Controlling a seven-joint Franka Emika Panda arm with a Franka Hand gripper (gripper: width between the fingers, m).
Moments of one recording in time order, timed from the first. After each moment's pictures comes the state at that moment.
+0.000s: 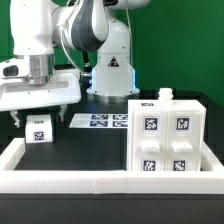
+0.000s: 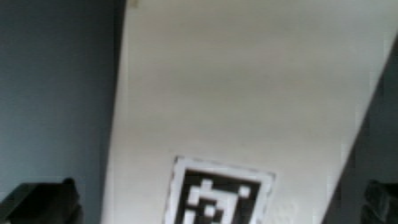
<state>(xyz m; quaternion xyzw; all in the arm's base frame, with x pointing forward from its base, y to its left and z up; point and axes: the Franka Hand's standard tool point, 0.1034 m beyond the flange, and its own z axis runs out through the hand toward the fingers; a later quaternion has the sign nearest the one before) 0.383 -0.195 0.013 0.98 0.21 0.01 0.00</state>
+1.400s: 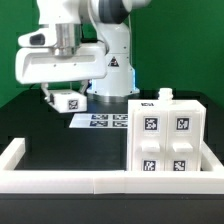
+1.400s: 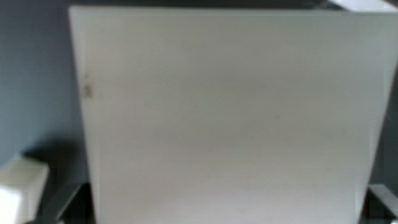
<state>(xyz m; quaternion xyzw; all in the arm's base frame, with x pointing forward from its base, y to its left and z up) 0.425 -0.098 0.109 0.98 0.18 0.03 -0.01</state>
